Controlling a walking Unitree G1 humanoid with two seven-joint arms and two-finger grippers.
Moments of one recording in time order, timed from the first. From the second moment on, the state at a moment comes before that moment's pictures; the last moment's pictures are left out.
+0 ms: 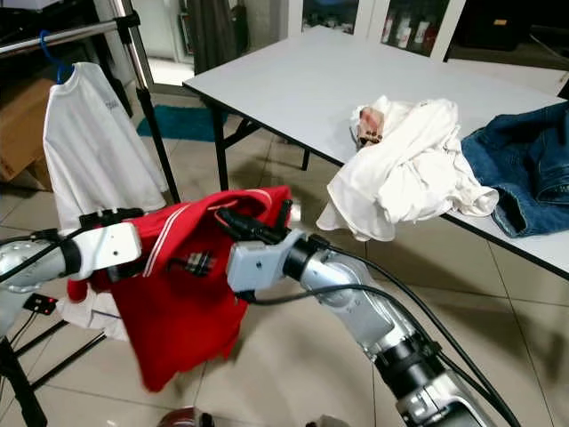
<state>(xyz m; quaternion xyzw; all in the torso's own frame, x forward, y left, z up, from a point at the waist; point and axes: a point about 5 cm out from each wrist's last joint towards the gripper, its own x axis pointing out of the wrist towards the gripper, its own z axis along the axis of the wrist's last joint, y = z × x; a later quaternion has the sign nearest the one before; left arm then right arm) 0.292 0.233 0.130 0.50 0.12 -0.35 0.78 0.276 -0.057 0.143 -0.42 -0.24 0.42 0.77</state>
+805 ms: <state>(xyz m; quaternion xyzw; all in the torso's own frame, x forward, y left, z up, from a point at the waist) 0.287 0.222 0.116 0.47 0.12 -0.40 0.78 0.273 -0.055 0.144 -0.42 -0.25 0.44 0.75</state>
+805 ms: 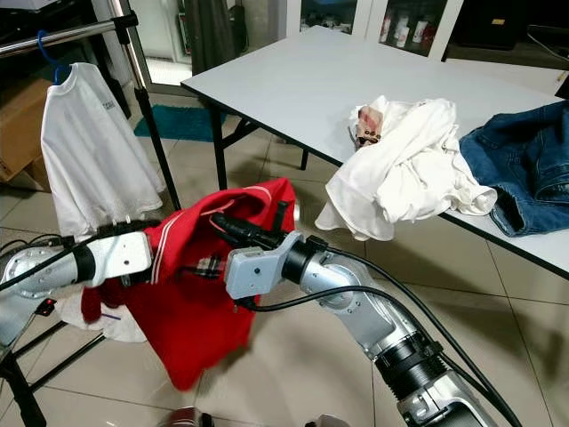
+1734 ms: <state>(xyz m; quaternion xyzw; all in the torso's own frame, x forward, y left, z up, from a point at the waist) 0.290 0.224 0.123 0.47 0.08 -0.37 0.80 0.275 -0.057 0.147 -0.42 -0.26 0.44 0.75</state>
